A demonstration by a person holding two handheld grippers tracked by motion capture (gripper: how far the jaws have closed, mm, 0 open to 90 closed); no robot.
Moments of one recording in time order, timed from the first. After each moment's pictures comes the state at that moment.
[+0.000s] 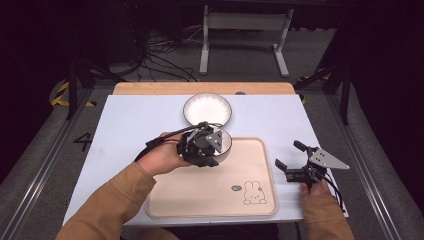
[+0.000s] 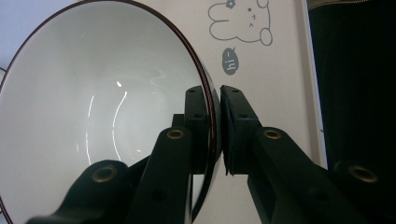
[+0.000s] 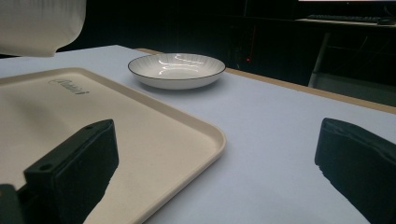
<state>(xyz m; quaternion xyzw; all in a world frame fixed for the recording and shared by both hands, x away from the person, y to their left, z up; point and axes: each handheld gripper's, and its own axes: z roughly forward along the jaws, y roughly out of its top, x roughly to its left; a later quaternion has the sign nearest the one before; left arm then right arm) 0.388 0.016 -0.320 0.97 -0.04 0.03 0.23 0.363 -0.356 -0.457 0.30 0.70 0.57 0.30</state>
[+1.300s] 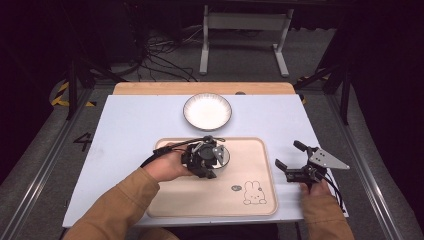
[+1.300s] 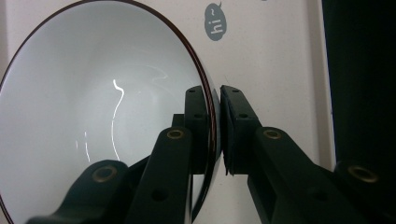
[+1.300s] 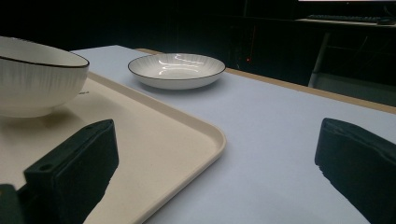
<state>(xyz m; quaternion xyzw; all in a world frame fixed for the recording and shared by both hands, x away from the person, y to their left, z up) 0.390 0.006 -0.367 0.98 -0.04 -0.01 0.18 0.363 -0.356 -0.457 0.31 0.70 0.57 0.30</state>
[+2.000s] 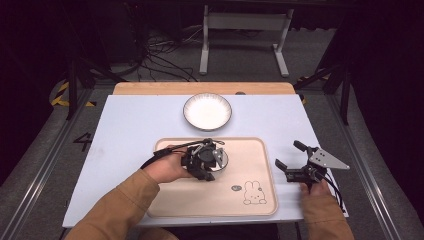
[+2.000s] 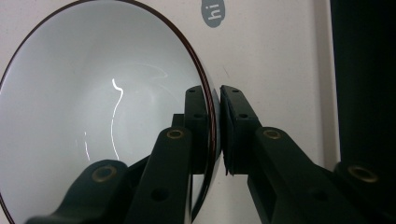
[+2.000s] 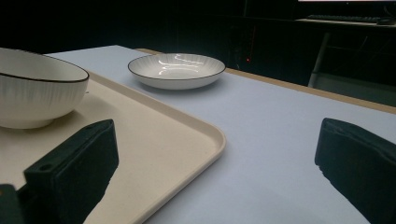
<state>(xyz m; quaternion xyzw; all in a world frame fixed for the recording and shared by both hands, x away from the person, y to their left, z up) 0.392 0.007 -0.378 0.98 -0.03 -0.03 0.17 0.363 -0.356 -0.457 0.31 0.70 0.57 0.30</state>
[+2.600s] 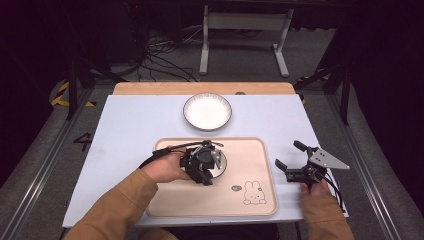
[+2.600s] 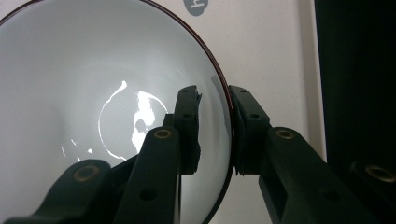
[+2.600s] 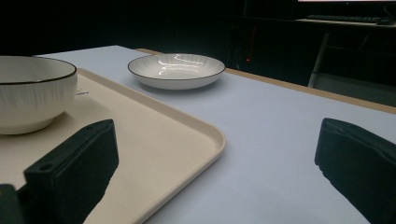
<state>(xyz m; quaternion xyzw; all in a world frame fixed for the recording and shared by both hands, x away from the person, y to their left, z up) 0.391 0.008 -0.384 0.98 -0.04 -0.06 0.16 0.363 -0.356 -0.457 0.31 0.70 0.57 0.30</state>
